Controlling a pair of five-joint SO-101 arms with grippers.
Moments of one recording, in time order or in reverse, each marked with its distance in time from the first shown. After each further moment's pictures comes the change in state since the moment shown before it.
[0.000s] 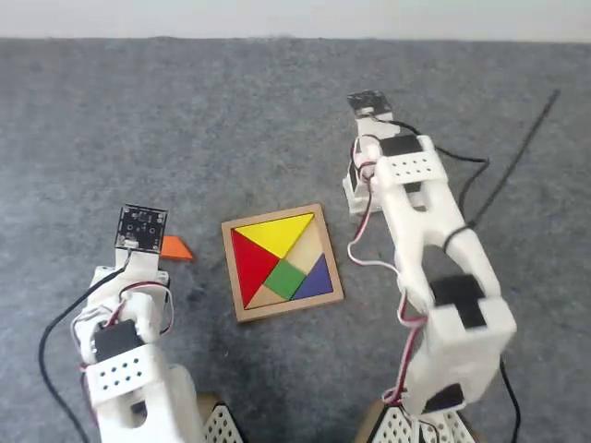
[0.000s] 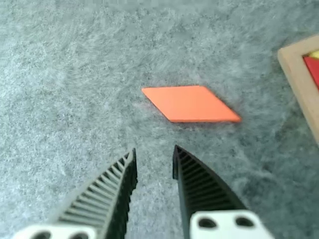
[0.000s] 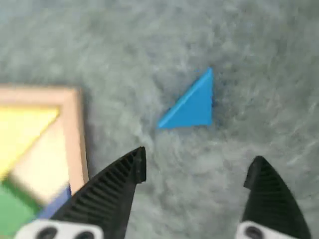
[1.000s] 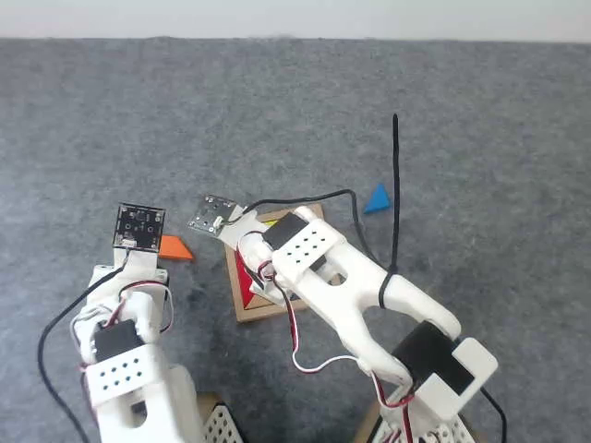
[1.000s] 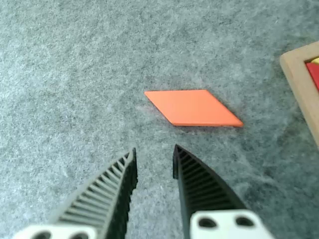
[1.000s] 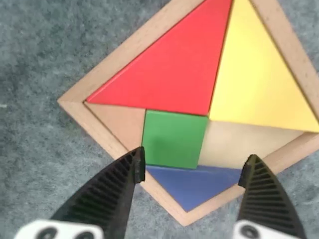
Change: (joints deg) left arm 0.0 0.0 0.0 -1.1 1.2; right arm -31.5 -14.9 20.5 -3.2 24.4
